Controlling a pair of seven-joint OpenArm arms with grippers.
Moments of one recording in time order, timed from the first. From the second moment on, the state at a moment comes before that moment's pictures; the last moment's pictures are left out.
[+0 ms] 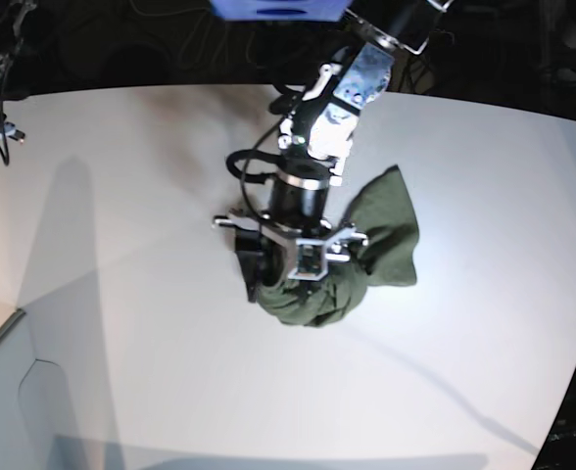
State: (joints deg) left arm 2.1 2.7 29.3 80.4 -10.8 16.9 -8.1; right arm -25.0 5.6 39.2 102.5 -0.5 0.9 -28.2
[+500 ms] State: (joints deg) left arm -8.2 -0.4 18.3 63.5 -10.9 16.7 -7.4; right arm -22.7 5.7 35.0 107.2 -0.5 5.5 -27.8
